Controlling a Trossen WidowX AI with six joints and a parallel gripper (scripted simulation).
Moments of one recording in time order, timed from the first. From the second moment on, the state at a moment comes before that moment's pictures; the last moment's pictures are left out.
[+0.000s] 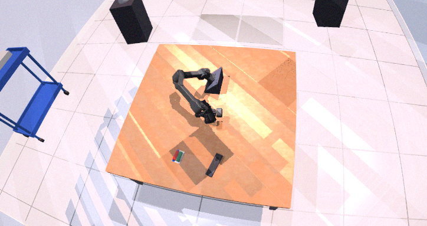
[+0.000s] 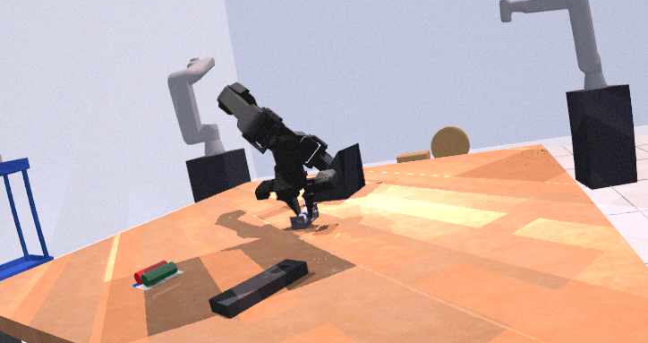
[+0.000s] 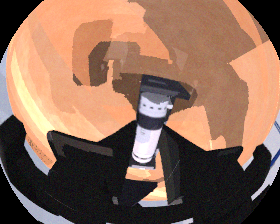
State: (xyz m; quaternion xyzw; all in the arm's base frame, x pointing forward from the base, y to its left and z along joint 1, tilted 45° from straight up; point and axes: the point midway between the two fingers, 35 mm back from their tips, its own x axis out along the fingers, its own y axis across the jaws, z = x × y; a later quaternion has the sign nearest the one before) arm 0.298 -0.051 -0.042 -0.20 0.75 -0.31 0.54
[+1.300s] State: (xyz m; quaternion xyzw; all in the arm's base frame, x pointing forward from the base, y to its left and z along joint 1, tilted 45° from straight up) arm 0.292 -0.054 -0.042 -0.22 0.71 -0.29 0.61
